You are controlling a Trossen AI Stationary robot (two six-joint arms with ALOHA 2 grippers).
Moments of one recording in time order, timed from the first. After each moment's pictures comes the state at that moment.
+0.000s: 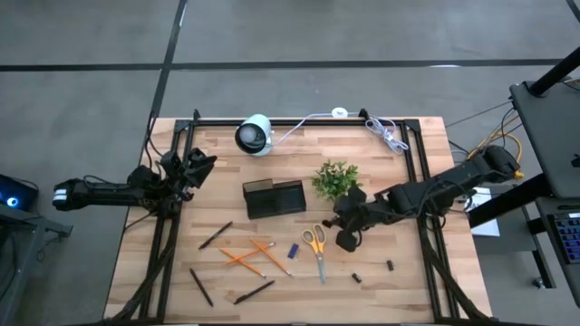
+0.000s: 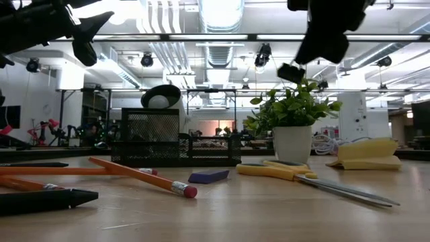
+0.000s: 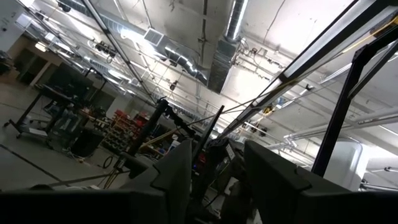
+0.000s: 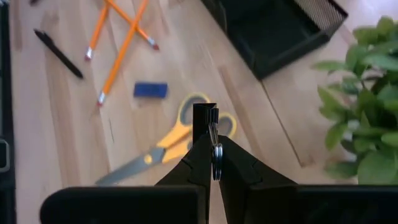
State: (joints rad) left arm 0.06 0.35 0.04 0.82 -0.19 -0.46; right arm 0.34 1.38 1.00 -0.54 0.24 0.67
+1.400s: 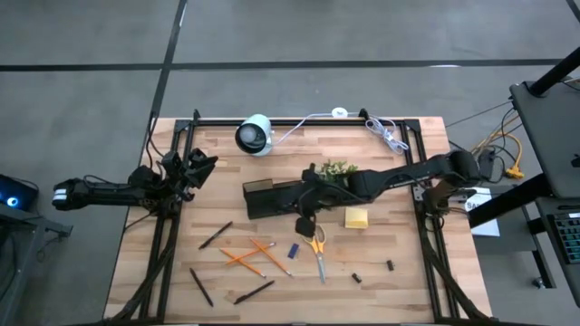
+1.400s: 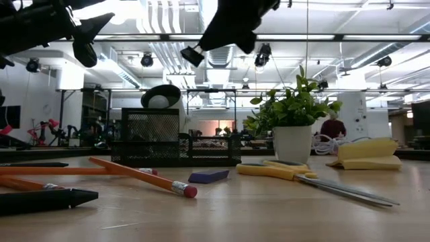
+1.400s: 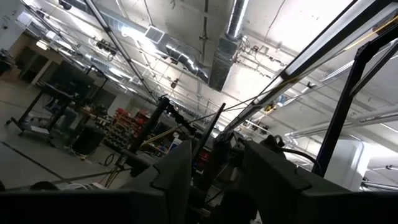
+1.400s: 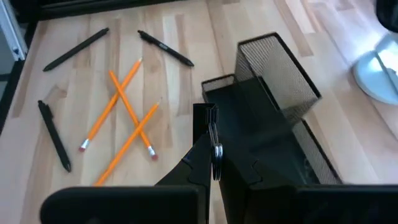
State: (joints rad) left arm 0.06 0.36 0.03 0.82 -0.19 -0.47; right arm 0.13 1.73 1.38 -0.38 0.13 0.25
